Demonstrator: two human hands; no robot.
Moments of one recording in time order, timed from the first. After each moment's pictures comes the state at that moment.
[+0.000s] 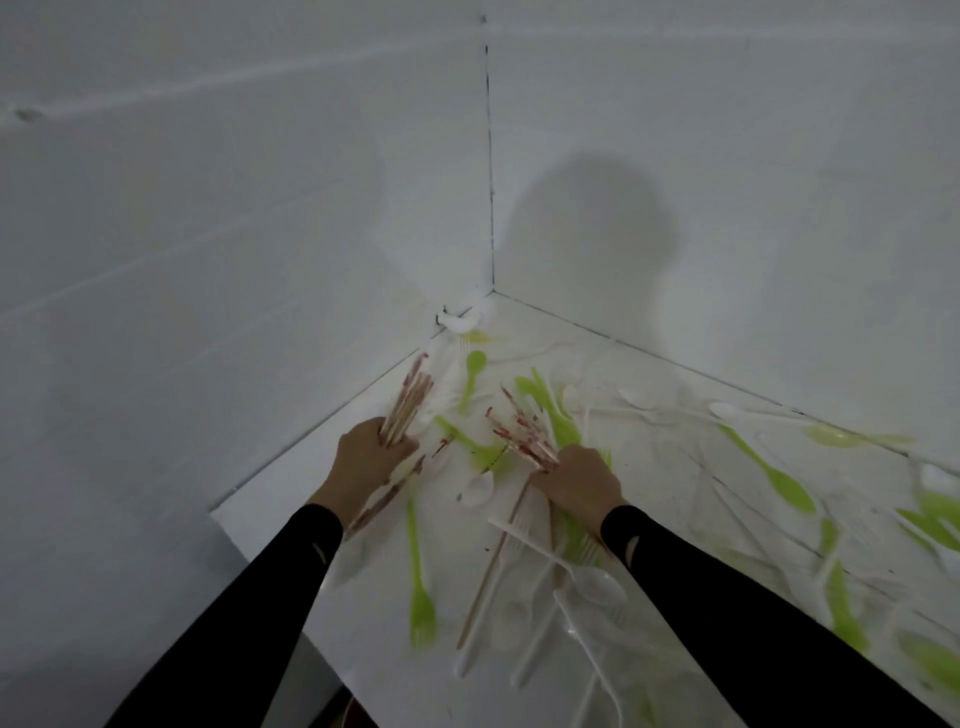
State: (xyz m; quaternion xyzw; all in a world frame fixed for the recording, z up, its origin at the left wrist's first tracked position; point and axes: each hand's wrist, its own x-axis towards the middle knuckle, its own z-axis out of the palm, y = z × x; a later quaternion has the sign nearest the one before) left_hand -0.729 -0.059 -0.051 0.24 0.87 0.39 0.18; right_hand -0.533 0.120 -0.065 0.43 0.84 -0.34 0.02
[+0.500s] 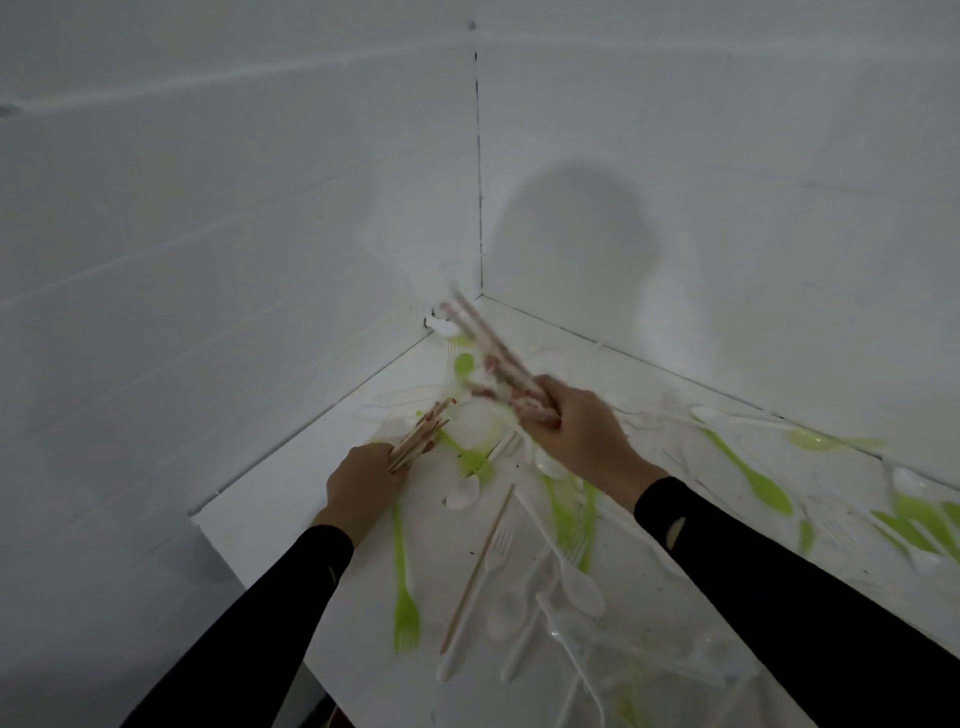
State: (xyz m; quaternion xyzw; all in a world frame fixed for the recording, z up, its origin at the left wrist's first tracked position) left_hand -0.718 -0.049 -0.076 0.29 0.94 0.14 0.10; right_hand -0.526 0.140 -0.005 0.19 0.91 -0.28 -0.26
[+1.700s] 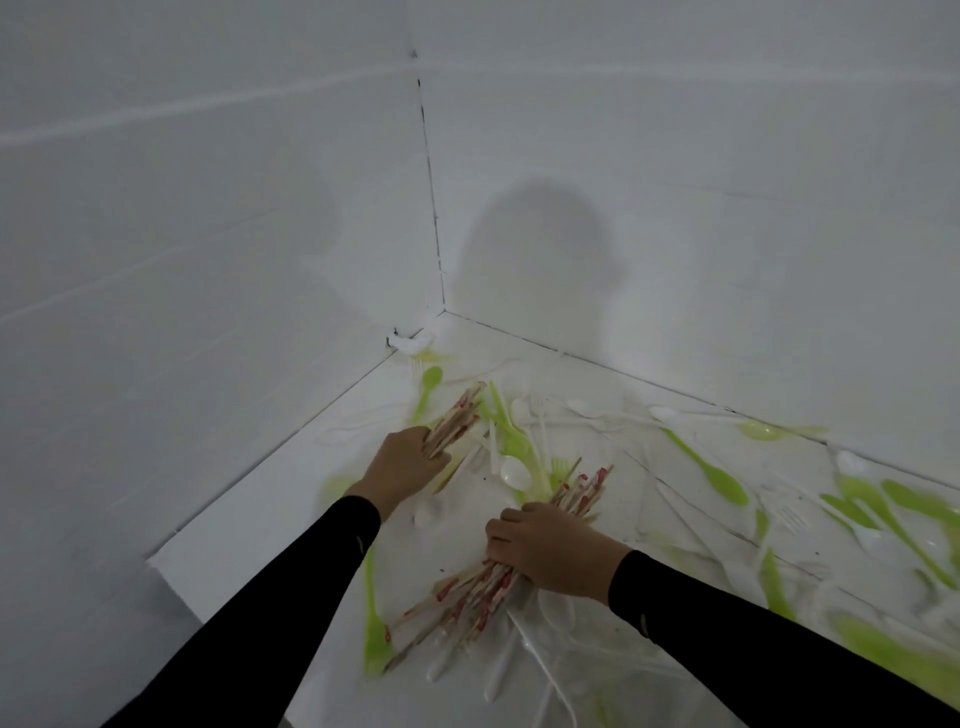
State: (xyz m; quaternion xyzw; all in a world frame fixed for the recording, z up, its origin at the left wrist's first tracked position) left_hand -0.692 0.025 -0.052 0.40 0.86 0.24 0.19; right_hand -0.478 0.124 -0.095 -0.13 0.98 0.08 -0.07
